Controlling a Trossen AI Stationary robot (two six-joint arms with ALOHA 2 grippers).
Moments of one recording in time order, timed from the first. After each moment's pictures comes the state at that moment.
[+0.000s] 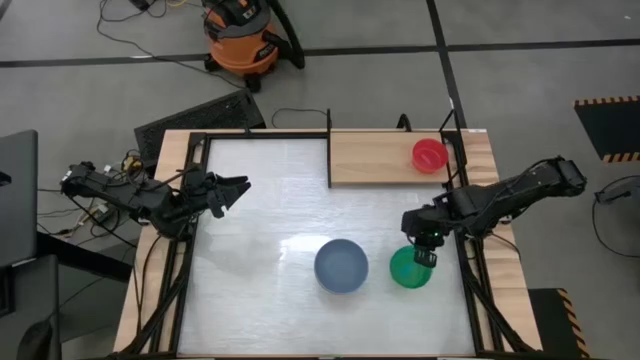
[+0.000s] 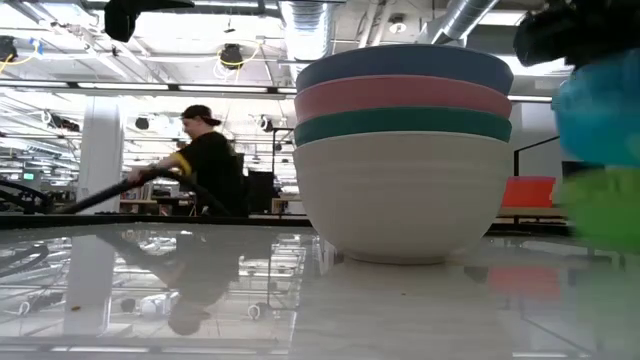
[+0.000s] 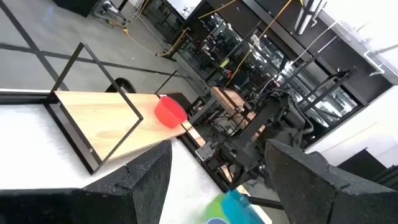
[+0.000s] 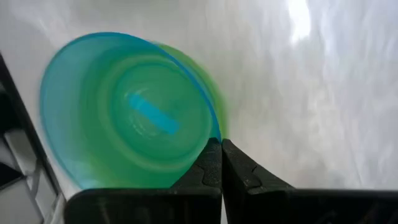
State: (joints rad) left arm -0.34 0.61 0.65 -0.01 -0.79 -0.76; right arm 0.24 1.08 0.84 -1.00 -0.15 0.61
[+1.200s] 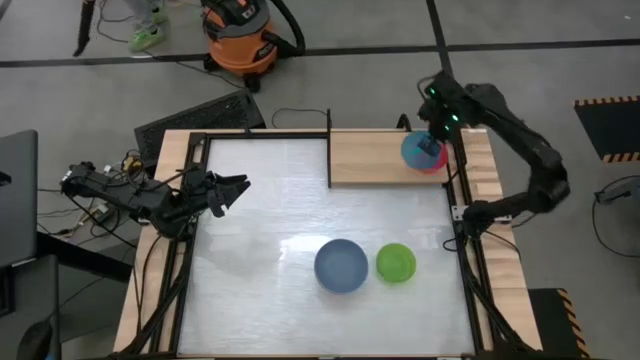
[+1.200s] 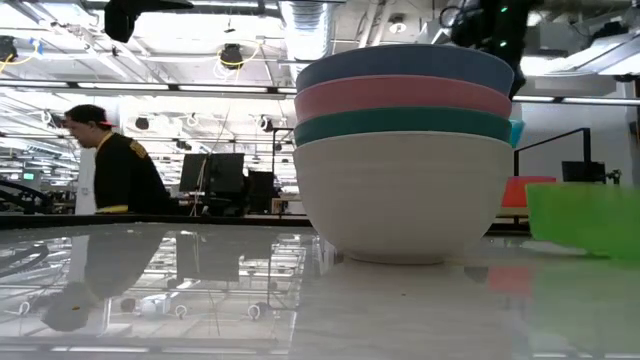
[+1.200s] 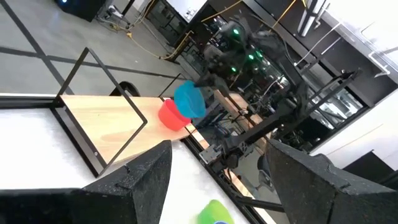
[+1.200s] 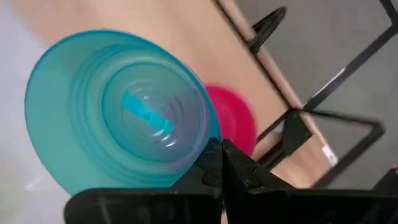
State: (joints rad) left arm -0.34 0.61 0.65 -0.01 -0.81 -0.75; right arm -0.93 1.37 1.46 -1.34 0.13 -0.28
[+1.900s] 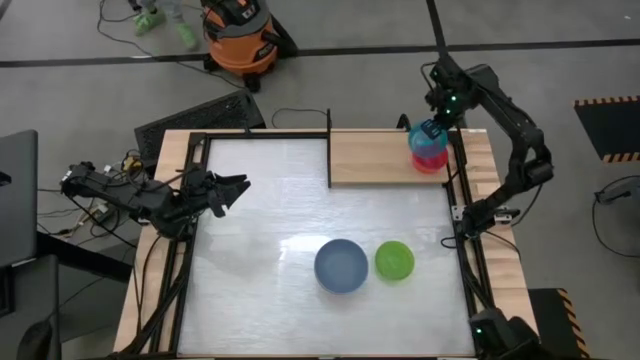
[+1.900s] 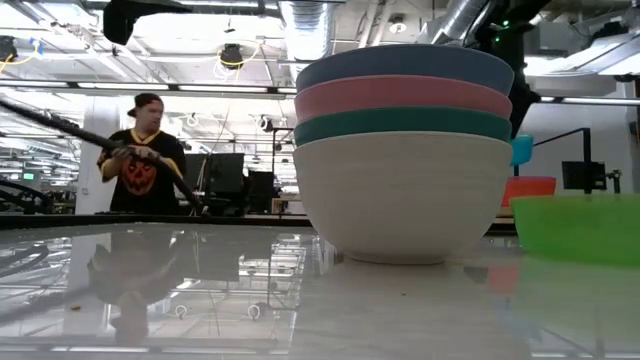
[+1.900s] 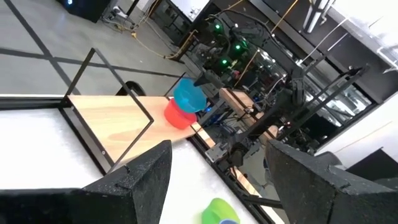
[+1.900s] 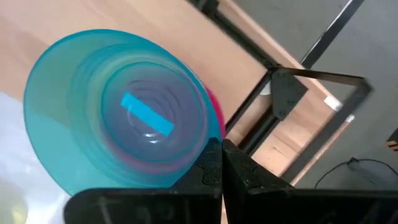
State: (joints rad) left arm -0.34 0.61 0.65 -0.03 -0.82 -0.74; right arm -1.13 1.55 1.55 -1.43 0.13 -0.22
